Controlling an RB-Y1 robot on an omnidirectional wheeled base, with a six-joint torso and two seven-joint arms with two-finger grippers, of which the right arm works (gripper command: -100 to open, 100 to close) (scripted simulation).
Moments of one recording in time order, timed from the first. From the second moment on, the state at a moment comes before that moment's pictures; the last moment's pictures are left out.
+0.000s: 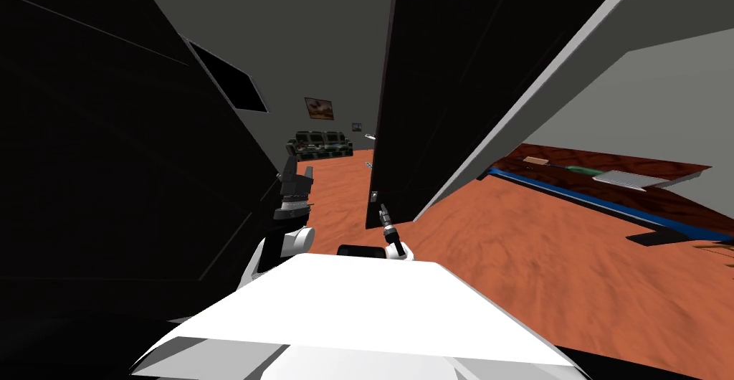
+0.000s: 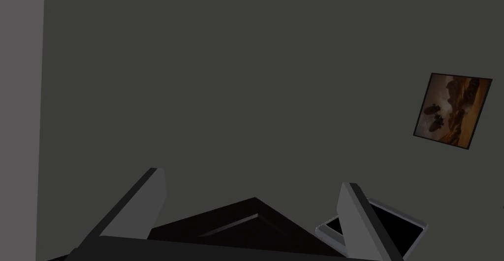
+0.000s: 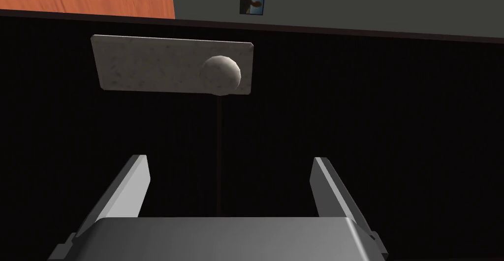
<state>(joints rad) 0.01 -0.08 0.28 -0.85 -0.04 -0.75 -0.03</state>
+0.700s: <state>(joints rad) 0.00 -0.06 0.26 -0.82 -0.04 -0.77 -0.02</state>
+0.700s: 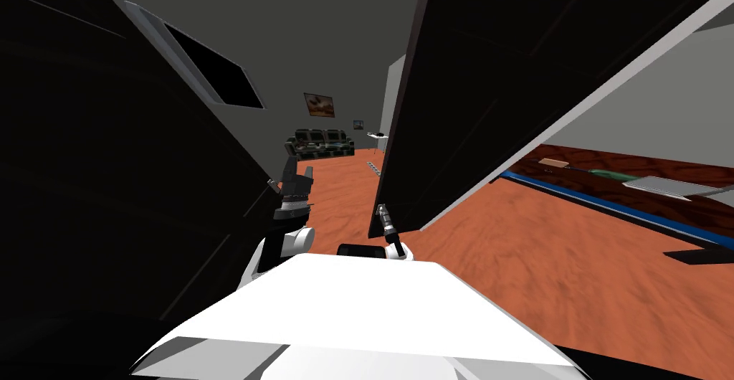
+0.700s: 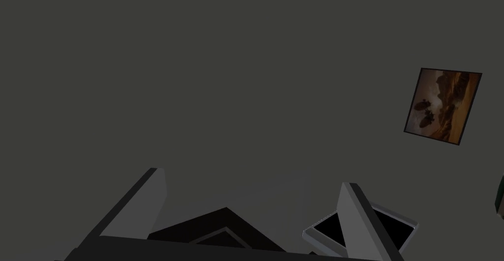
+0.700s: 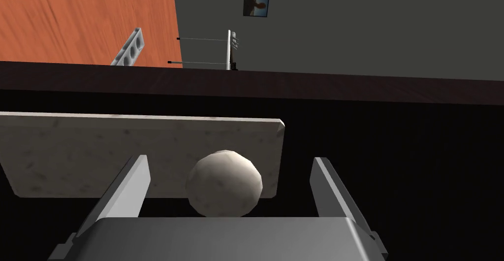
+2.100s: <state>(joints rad) 0.01 -0.07 0.21 -0.82 -0.06 -0.76 0.00</state>
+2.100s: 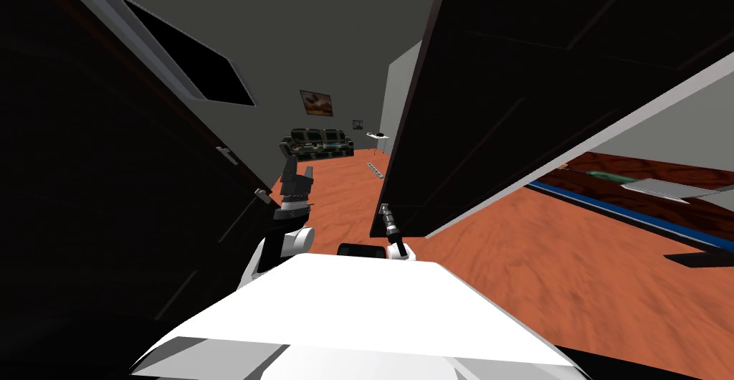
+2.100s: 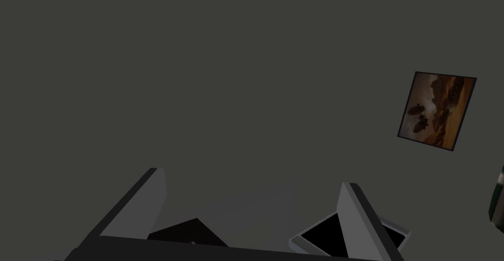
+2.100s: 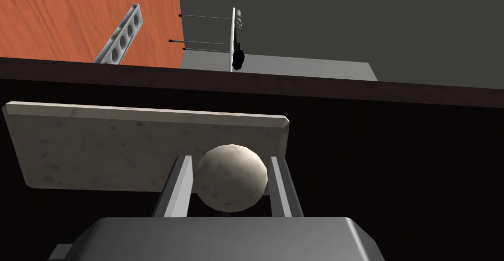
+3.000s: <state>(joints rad) -0.02 -0.08 0.11 -0.79 -0.10 -0.77 0.03</state>
